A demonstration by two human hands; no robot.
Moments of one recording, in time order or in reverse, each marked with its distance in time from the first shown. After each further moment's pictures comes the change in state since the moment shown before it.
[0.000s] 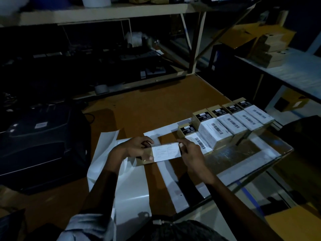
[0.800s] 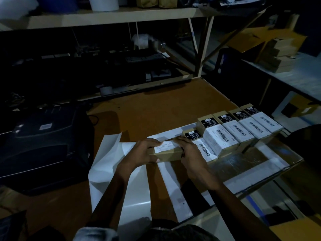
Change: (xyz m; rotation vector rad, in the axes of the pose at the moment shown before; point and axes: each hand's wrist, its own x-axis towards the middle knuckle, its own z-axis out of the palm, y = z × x) left_hand 0.011 -0.012 0.026 0.113 0.357 0.302; right_hand 0.023 -0.007 0.001 -0.030 -0.089 -0.209
